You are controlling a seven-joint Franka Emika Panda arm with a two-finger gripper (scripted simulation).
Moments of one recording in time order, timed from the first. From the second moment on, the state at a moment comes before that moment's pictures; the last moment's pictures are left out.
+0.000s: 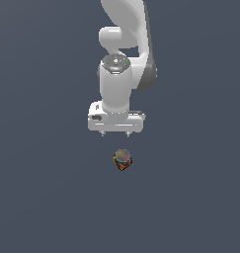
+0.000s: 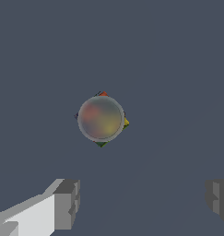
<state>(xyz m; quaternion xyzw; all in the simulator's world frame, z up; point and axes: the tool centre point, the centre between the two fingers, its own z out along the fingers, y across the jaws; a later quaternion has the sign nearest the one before) 0.001 -0.016 0.177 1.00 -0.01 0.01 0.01</state>
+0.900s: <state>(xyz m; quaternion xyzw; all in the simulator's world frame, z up) -0.007 -0.011 0.172 1.00 0.02 0.00 0.02</state>
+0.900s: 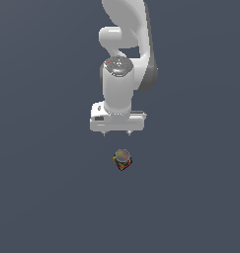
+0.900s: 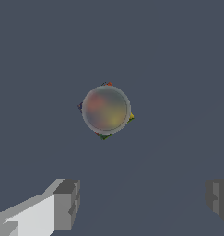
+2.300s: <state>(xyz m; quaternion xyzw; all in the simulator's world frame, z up) 0.042 0.011 0.117 0.96 0.28 0.00 0.00</state>
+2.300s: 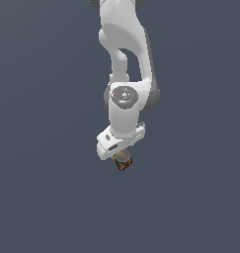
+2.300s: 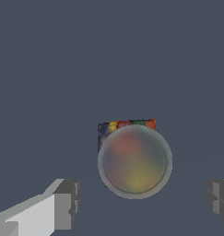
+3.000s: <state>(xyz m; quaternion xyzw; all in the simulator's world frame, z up) 0.049 0.014 0.105 0.95 0.32 0.00 0.00</state>
